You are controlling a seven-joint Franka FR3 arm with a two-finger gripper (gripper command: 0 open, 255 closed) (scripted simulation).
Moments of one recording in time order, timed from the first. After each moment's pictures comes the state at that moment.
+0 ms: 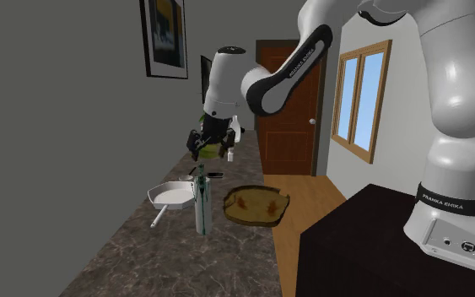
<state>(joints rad) -0.02 0.35 0.59 -2.08 -0.78 2.58 1.33</state>
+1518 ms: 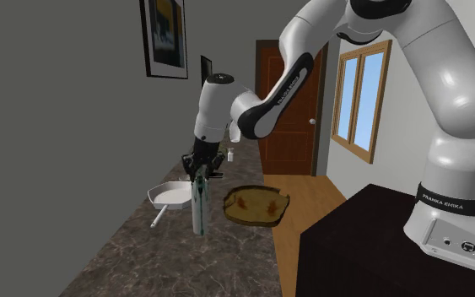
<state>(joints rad) 0.11 0.54 0.48 -1.96 -0.98 2.60 1.50</state>
